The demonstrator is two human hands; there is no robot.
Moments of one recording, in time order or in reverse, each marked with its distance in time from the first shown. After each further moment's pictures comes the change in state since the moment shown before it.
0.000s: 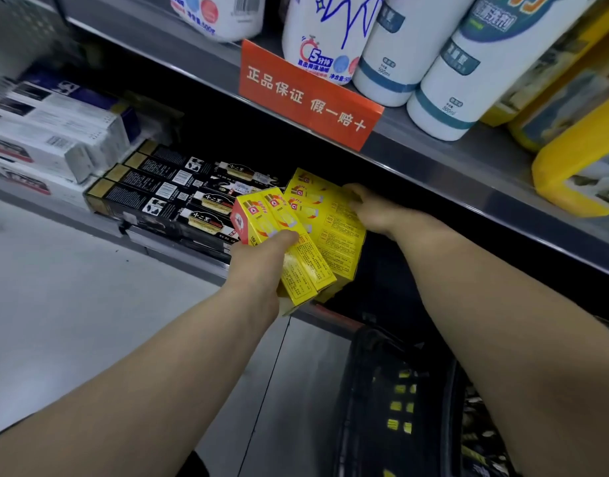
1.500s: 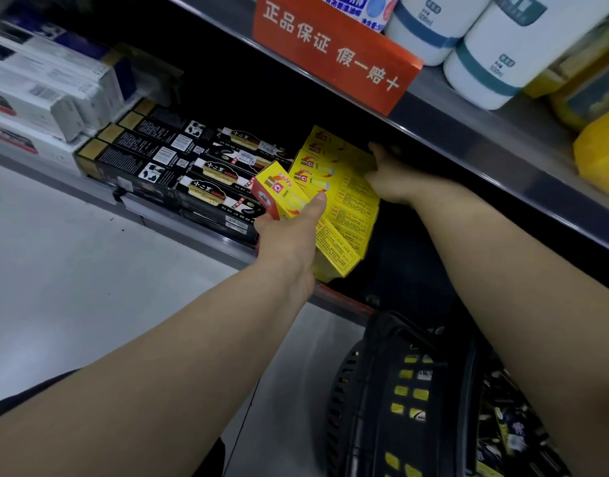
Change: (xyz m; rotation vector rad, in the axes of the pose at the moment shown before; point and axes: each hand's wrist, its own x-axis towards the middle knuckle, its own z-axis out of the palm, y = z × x) left_hand 0.012 -0.016 0.023 0.007 0.009 0.008; right_hand 0.001 -0.008 -0.016 -0.146 0.108 -0.037
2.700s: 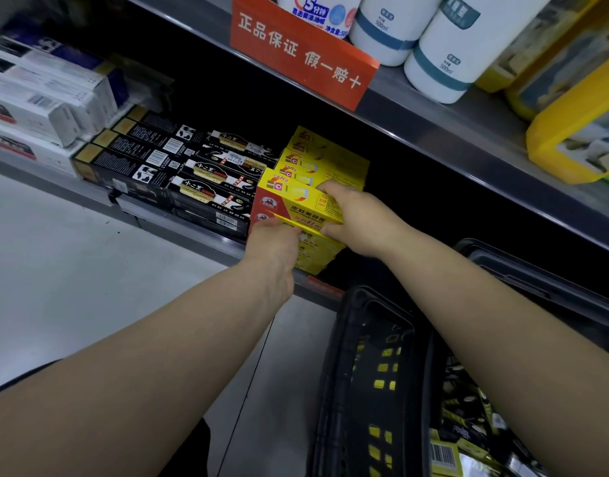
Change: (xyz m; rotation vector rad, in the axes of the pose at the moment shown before) left_hand -0.031 -0.002 -0.006 0.054 -0.018 -0.003; right_hand -0.094 -0.019 0.023 -0.099 0.013 -0.303
